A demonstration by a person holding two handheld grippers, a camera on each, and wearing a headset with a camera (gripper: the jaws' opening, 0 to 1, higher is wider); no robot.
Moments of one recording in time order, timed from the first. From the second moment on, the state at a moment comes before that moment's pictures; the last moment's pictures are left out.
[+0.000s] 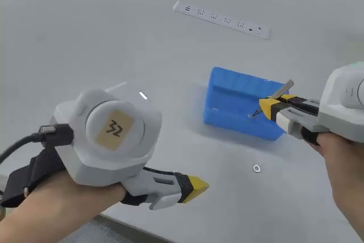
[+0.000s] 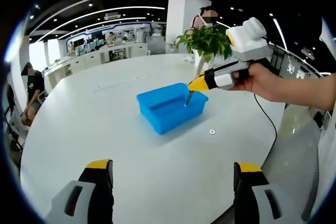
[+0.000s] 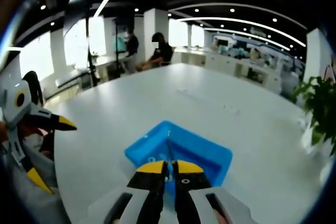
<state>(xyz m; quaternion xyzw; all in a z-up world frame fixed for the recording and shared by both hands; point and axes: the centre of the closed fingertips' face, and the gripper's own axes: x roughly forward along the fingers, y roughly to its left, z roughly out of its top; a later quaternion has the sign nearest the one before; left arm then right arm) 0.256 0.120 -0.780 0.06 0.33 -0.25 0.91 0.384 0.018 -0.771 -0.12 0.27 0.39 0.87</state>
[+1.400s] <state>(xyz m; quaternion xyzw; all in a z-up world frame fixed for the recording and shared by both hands) 0.255 0.124 -0.785 0.07 0.34 -0.24 0.91 0.400 0.016 -0.775 -0.11 0.27 0.38 0.88</state>
